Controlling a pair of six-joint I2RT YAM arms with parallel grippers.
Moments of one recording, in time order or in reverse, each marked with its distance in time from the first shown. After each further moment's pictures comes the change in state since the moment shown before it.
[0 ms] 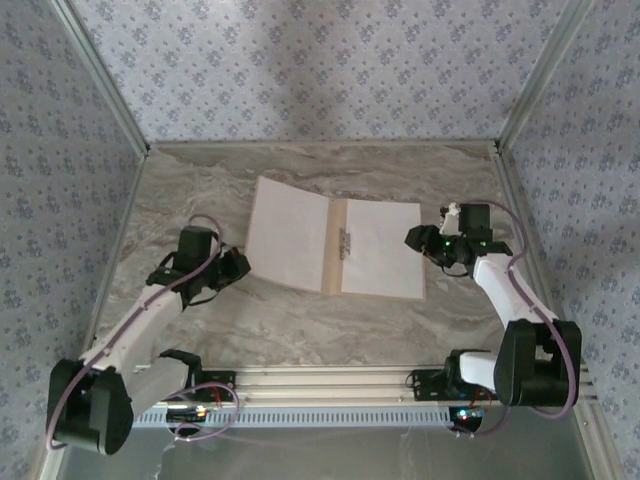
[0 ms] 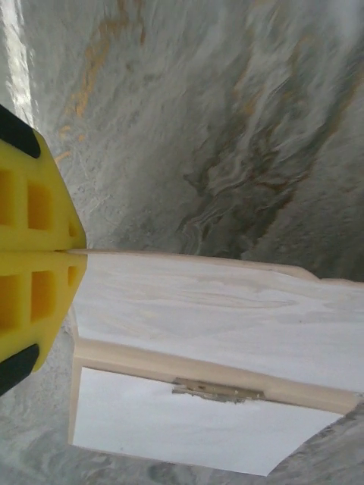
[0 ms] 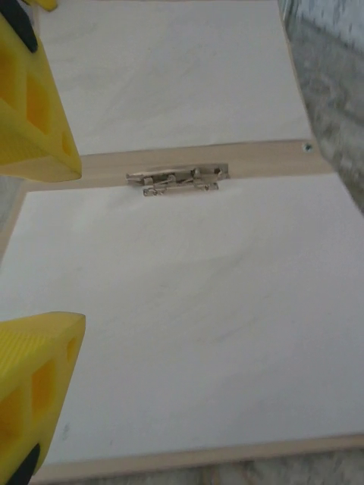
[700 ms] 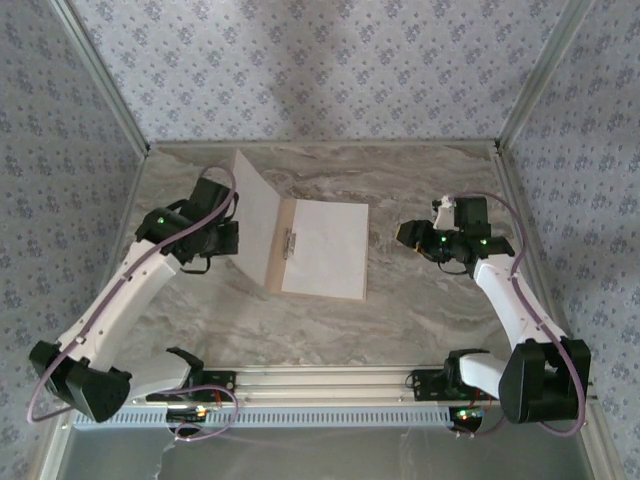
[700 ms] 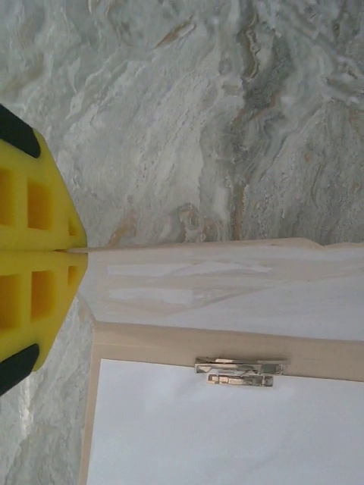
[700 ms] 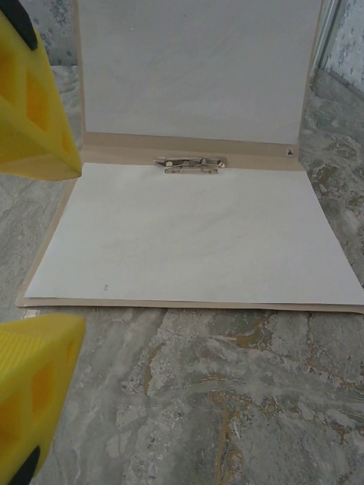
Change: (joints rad) left arm -0.264 0.207 0.672 -0.697 -0.566 0.259; right arm 0.072 -0.060 0.078 -0.106 -0.037 0.022
